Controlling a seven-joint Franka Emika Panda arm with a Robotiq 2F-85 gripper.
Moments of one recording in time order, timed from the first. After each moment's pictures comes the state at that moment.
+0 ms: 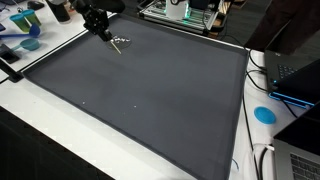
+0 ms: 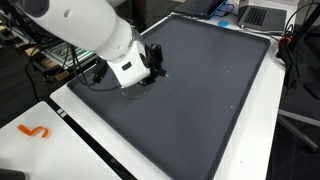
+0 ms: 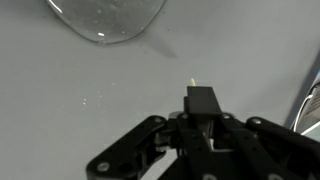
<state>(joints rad) -0.30 0.37 -0.09 -2.03 0.70 2.11 -0.97</state>
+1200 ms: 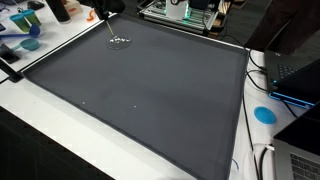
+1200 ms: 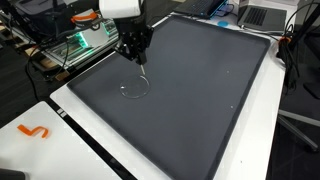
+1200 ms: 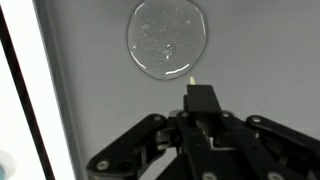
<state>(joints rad) -0.18 0.07 -0.10 -2.23 0.05 2.27 -0.26</state>
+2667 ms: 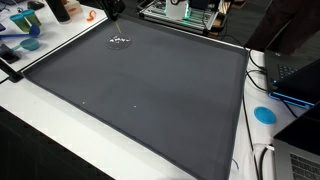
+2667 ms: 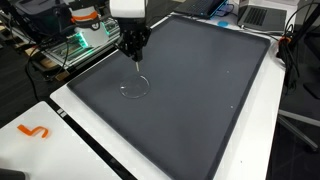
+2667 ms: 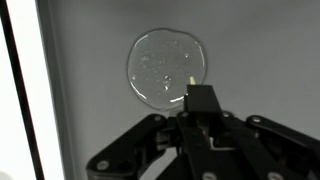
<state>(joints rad) -0.13 0.05 -0.10 -2.29 -0.07 2.23 -0.14</state>
